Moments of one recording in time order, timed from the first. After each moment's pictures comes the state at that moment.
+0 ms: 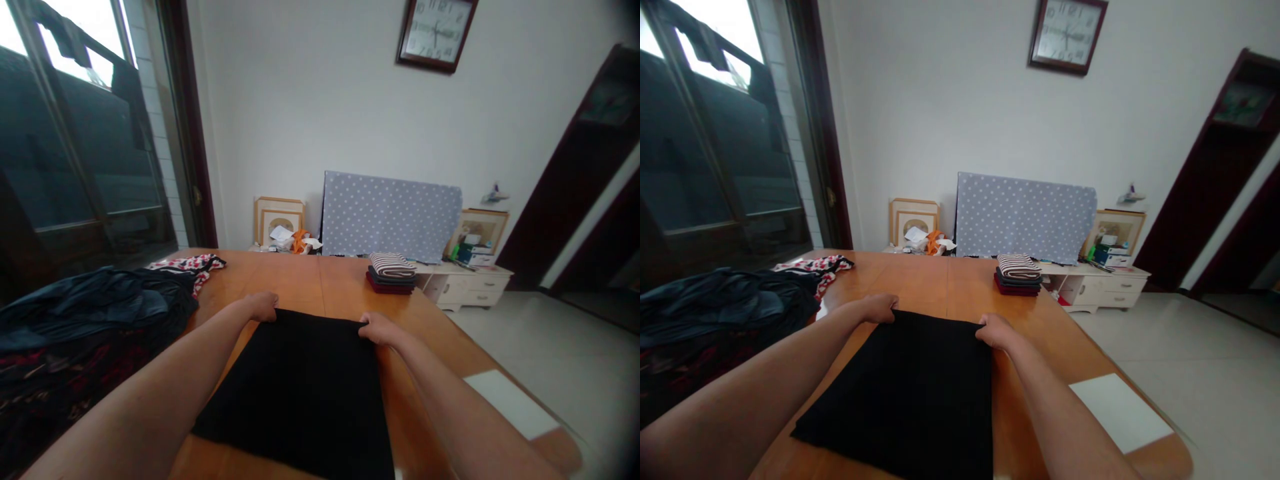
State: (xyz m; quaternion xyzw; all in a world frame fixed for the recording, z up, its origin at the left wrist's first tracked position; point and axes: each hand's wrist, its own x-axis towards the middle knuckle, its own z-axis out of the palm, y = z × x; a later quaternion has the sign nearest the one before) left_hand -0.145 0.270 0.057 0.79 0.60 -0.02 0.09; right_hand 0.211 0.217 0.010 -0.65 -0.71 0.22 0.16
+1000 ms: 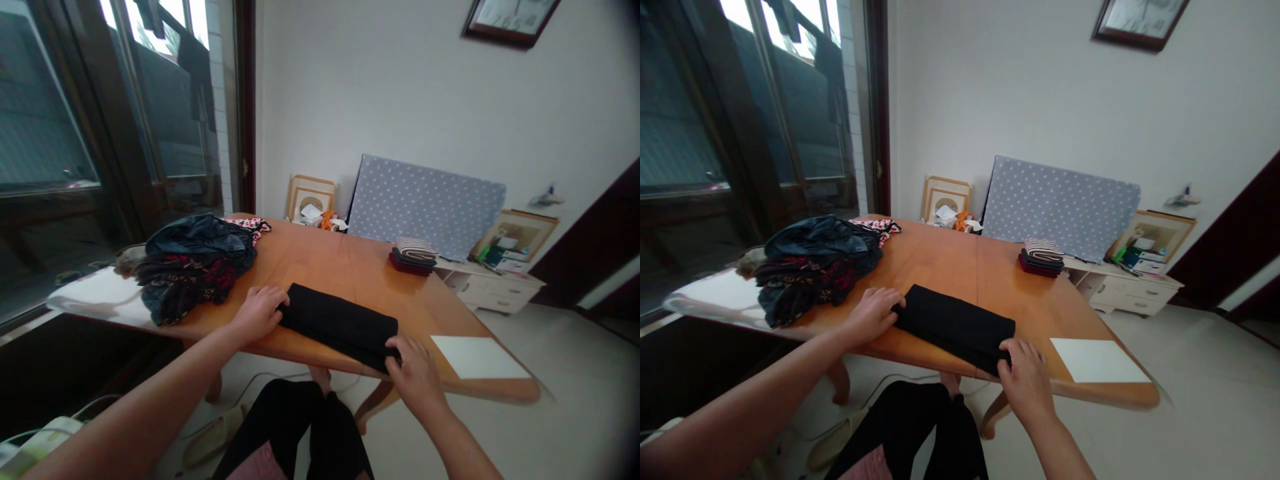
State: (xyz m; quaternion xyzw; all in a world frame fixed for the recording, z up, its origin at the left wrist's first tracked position) left_hand -0.214 0.016 0.024 0.81 0.54 0.20 -0.01; right_hand 0.172 -0.035 -0.014 -0.61 -0.76 -0.03 0.24
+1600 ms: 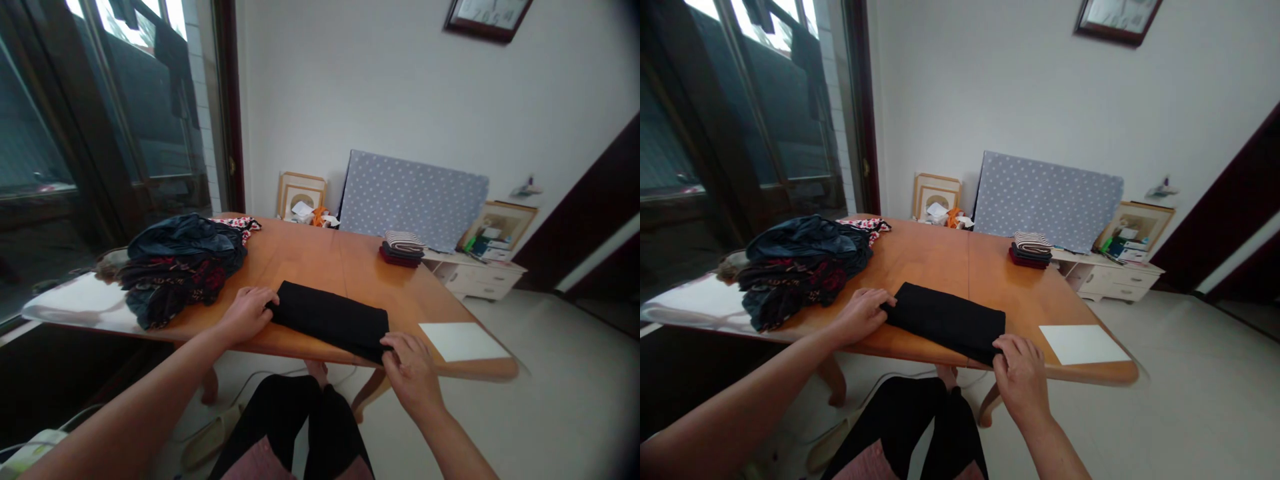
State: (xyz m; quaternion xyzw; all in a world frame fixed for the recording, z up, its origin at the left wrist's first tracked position) left_hand -0.222 0.018 0.014 0.82 0.52 0.24 0.00; right_hand 0.177 -0.061 -0.018 -0.55 -0.77 -0.10 0.32
